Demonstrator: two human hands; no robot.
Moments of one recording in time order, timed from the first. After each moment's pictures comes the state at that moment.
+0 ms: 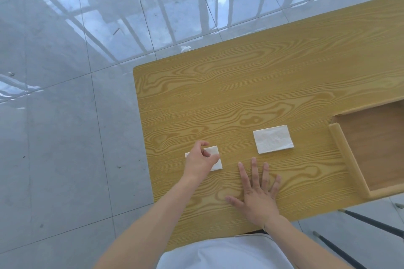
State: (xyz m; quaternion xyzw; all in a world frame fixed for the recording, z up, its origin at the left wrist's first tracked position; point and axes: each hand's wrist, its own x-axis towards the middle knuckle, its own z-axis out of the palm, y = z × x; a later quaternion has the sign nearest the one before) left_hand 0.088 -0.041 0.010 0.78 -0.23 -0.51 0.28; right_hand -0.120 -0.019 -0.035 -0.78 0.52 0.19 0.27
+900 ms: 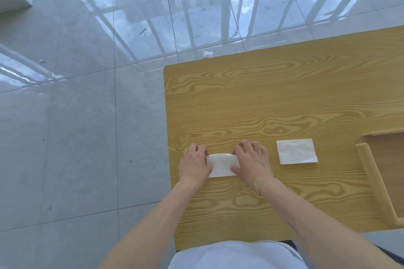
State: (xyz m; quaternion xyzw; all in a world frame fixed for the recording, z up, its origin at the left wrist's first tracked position) left_hand 0.143 -0.010 0.005 0.85 -0.45 -0.28 0.05; right_hand -0.020 -0.097 -0.002 -0.87 0.43 0.12 0.19
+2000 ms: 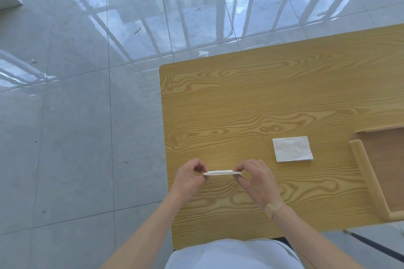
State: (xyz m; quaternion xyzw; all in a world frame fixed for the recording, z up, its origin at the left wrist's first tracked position) left_hand 0.146 0.034 0.004 0.77 -0.34 -0.46 0.29; right_hand -0.059 -0.057 0.015 -0.79 0.48 -0.09 0.37
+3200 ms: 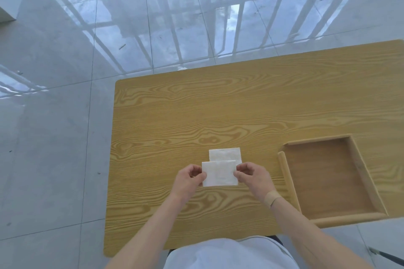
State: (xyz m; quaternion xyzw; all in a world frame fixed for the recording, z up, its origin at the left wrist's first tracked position) left_hand -0.027 -0.065 0.020 0.76 -0.17 -0.52 0.36; right_hand -0.225 -0.174 0.022 -0.55 0.58 -0.07 0.59
